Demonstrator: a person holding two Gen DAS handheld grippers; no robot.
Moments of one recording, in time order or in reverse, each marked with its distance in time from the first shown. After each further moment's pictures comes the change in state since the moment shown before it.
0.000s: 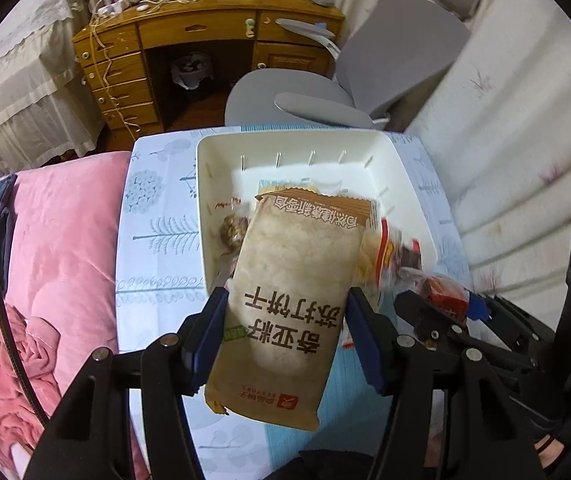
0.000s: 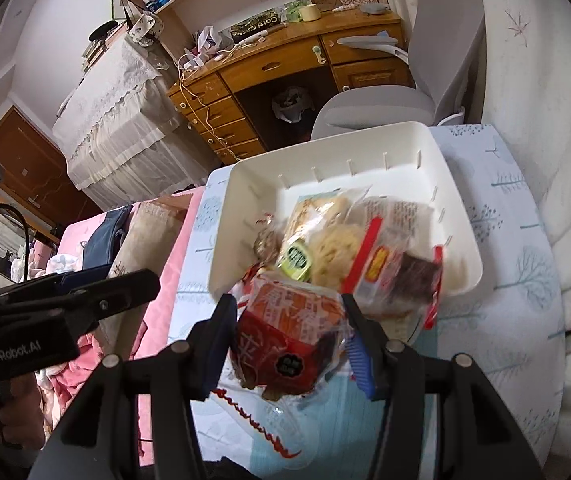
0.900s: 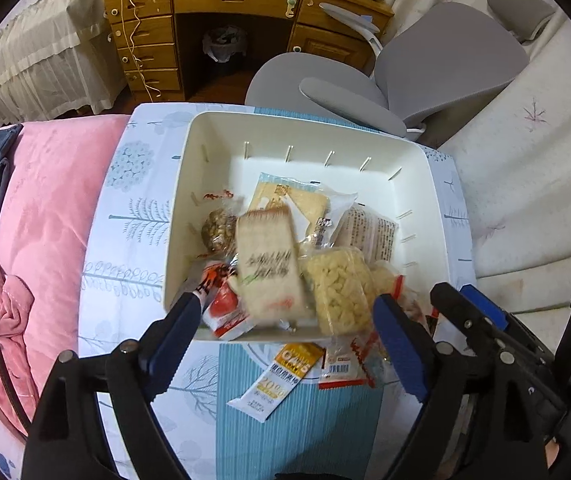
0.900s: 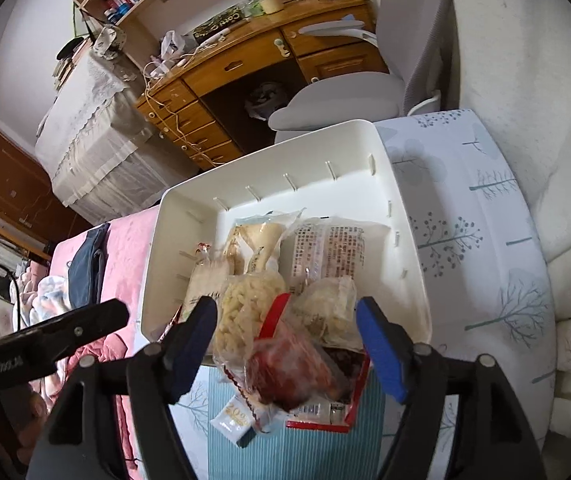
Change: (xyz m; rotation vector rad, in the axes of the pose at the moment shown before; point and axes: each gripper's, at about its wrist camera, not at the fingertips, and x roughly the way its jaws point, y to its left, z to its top) left arm 0.061 -0.008 0.020 -0.171 0.051 0.032; right arm 0.040 -0.090 0.043 0.081 0.028 -0.014
